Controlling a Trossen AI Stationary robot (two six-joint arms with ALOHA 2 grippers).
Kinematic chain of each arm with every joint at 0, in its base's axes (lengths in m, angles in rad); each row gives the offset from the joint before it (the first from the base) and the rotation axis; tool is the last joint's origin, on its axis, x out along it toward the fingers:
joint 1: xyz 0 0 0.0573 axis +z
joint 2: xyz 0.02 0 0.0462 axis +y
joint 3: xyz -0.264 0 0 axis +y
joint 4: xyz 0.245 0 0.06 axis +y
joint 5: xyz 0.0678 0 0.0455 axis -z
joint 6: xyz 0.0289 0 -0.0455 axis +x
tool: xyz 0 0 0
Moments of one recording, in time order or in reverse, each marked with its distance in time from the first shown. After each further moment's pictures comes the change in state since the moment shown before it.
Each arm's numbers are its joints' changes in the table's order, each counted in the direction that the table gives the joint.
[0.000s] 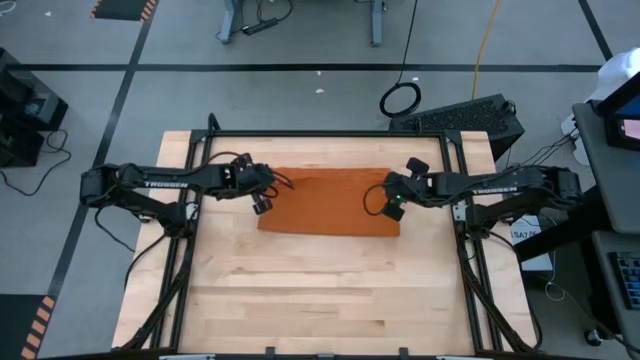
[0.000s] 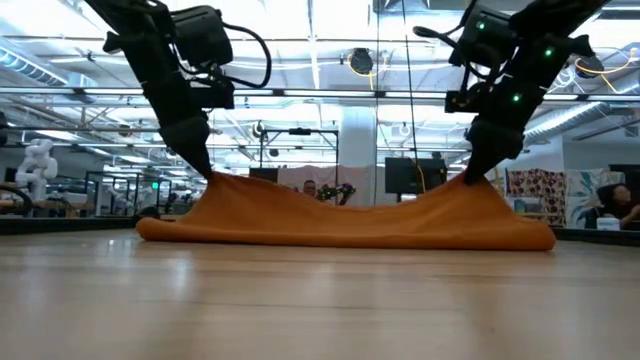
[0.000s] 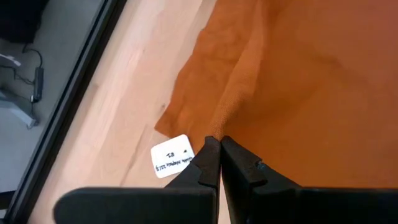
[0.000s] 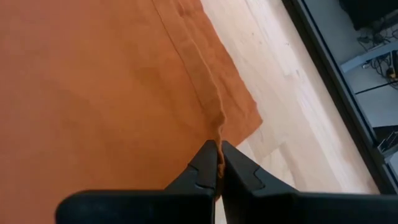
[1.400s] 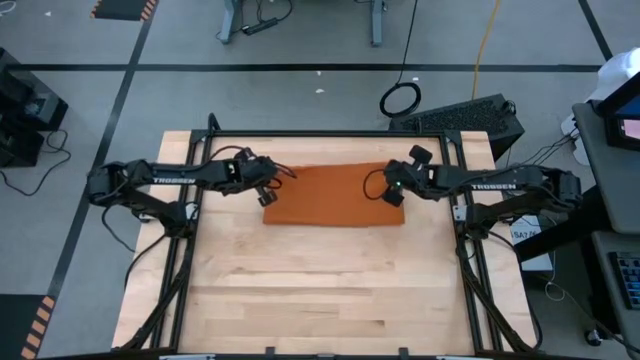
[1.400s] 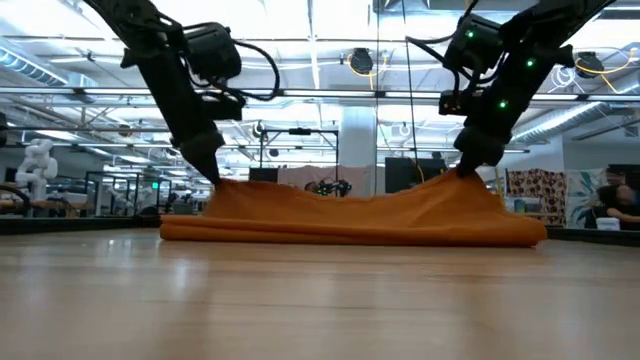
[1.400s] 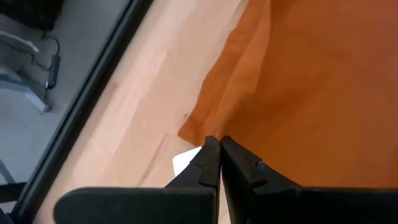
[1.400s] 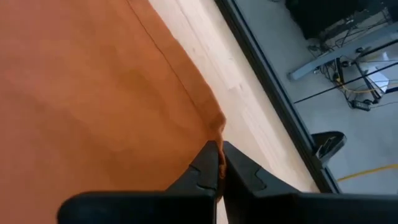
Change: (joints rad) left arm 0.078 0.072 0.000 -0.094 -0.028 0.004; right arm -0.125 -0.001 0.000 -0.087 0.107 -0.146
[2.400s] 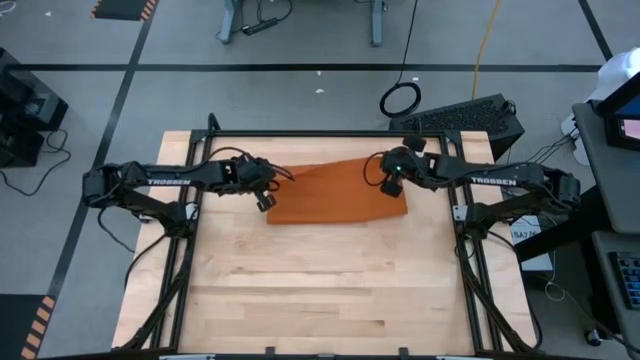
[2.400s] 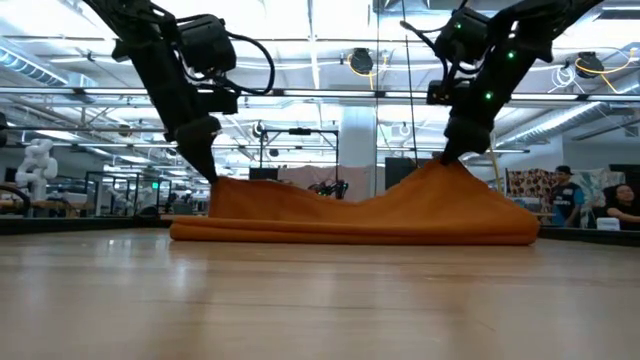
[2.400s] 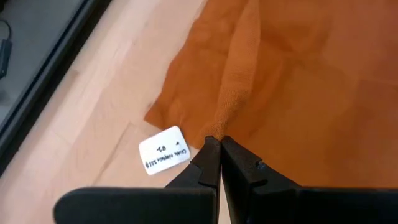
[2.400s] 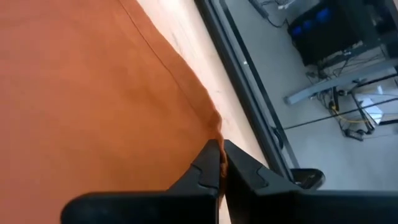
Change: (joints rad) left arm -0.021 -0.052 0.000 0.057 0.119 -0.090; right arm -0.093 0.013 -0.075 -0.063 -0.082 -0.250
